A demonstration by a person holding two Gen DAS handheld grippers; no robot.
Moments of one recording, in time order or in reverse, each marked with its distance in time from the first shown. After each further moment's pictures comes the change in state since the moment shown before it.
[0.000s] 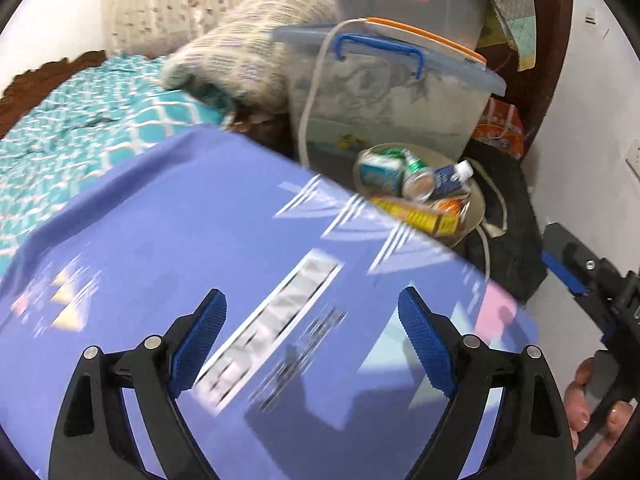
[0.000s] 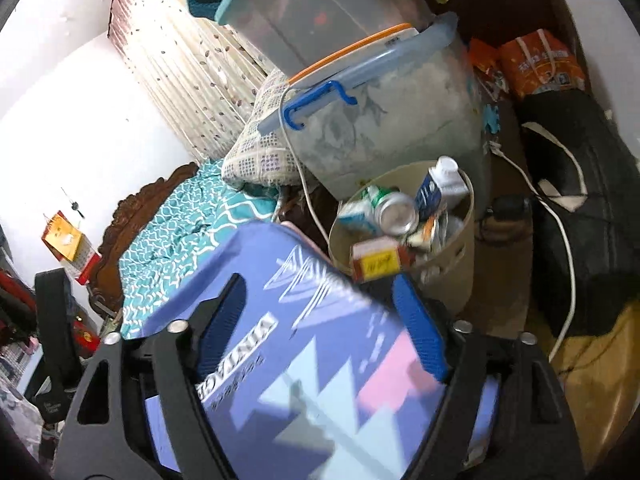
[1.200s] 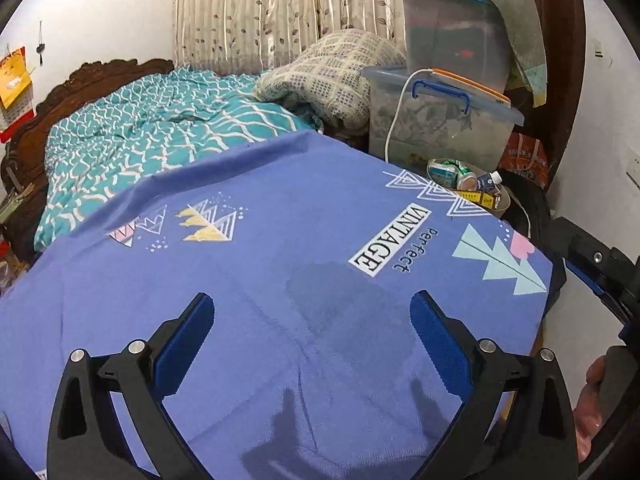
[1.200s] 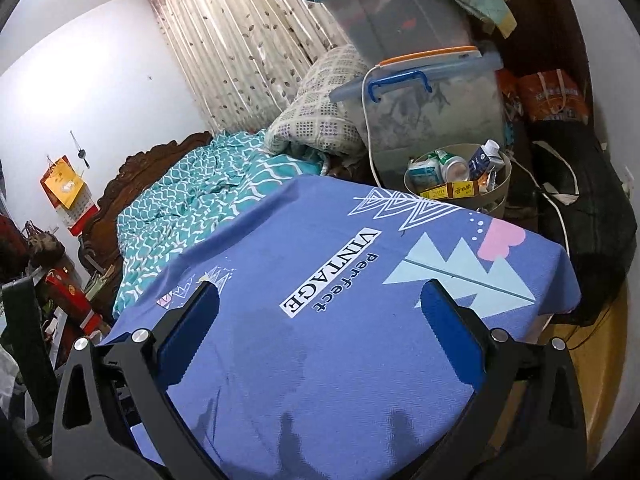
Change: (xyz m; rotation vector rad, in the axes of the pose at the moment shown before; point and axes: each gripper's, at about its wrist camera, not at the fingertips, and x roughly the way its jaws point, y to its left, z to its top) left arm -0.136 0.099 -0.122 -0.091 -0.149 0.126; right arm -0.068 0.144 -0.100 -0.157 0.009 -0.029
